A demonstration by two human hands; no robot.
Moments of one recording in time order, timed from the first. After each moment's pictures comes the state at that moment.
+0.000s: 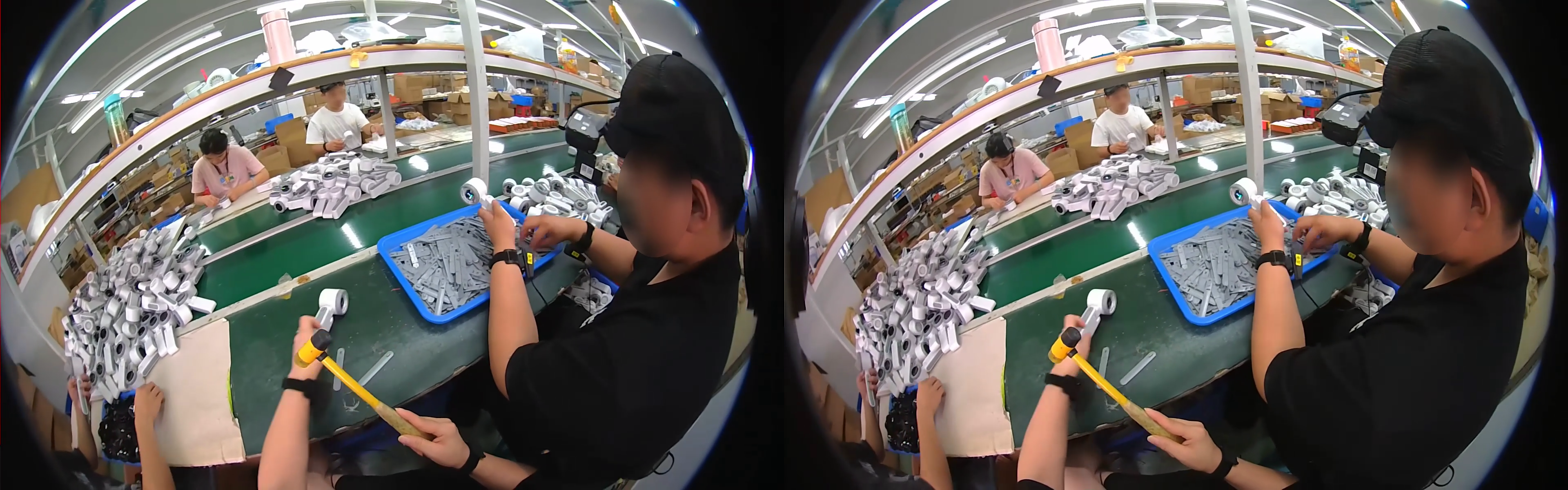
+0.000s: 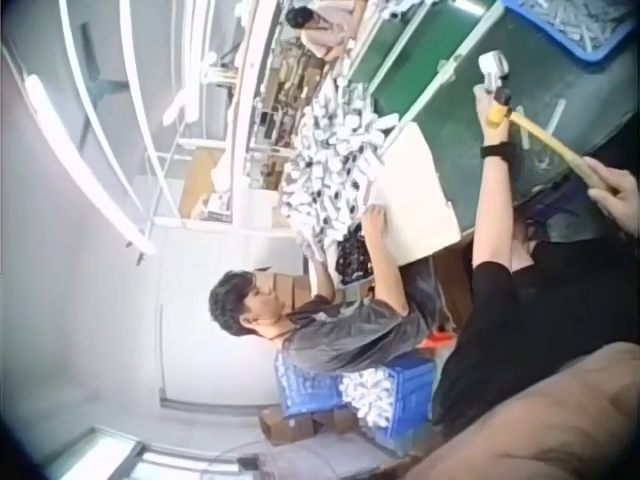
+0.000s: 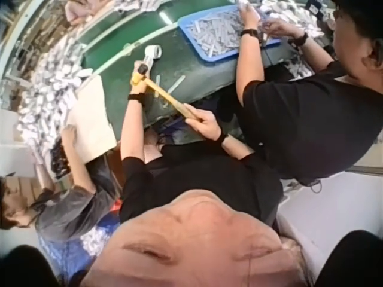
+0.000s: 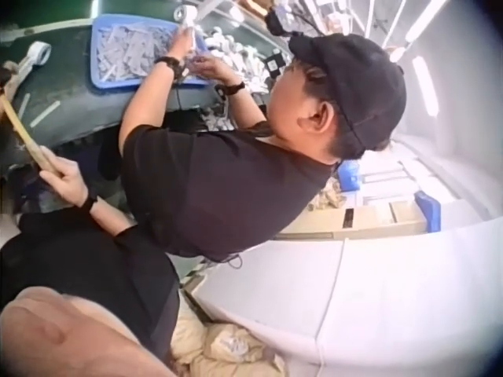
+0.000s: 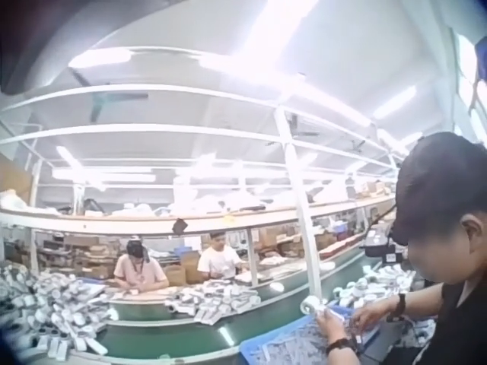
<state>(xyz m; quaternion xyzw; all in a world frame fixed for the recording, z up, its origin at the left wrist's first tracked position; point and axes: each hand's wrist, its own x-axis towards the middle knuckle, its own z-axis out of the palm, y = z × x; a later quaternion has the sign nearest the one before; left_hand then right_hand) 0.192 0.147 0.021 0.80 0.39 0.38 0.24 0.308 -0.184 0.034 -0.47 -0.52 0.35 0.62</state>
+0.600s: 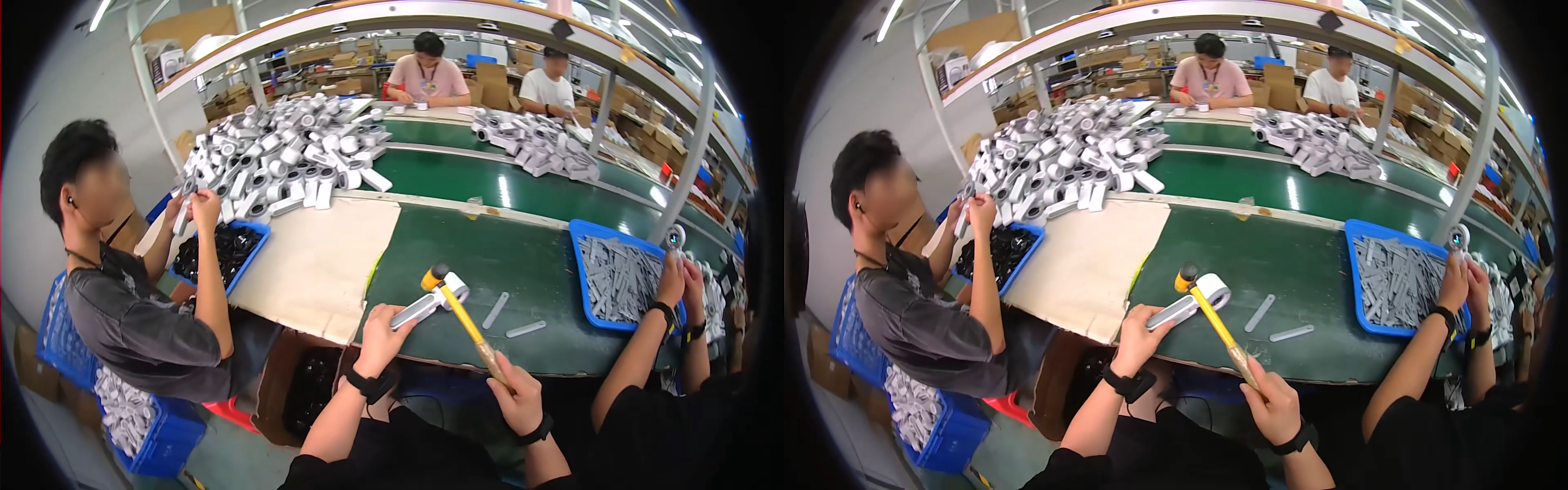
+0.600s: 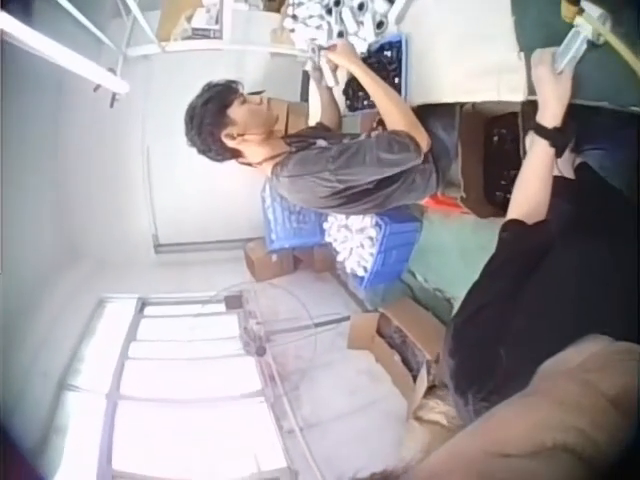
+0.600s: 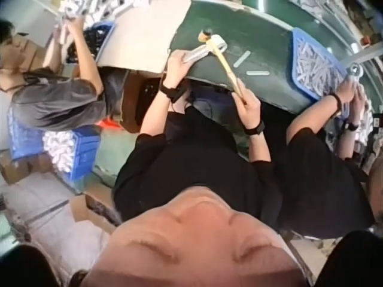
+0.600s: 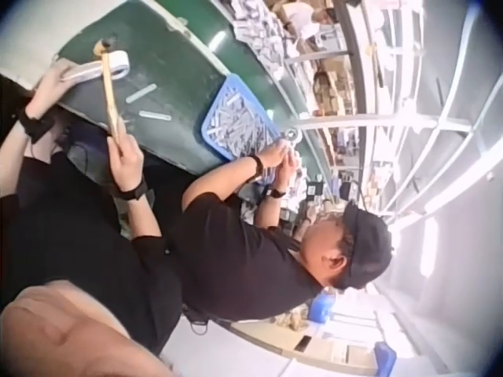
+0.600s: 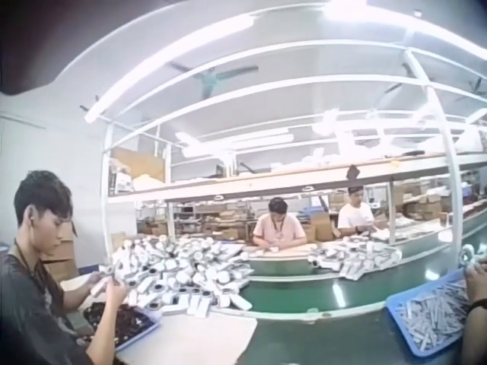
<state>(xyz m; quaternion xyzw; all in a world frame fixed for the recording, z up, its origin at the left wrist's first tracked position) 0.019 0.016 0.010 0.69 0.51 0.49 0.16 0.274 -0.123 0.063 -0.51 -0.71 0.17 0.45</state>
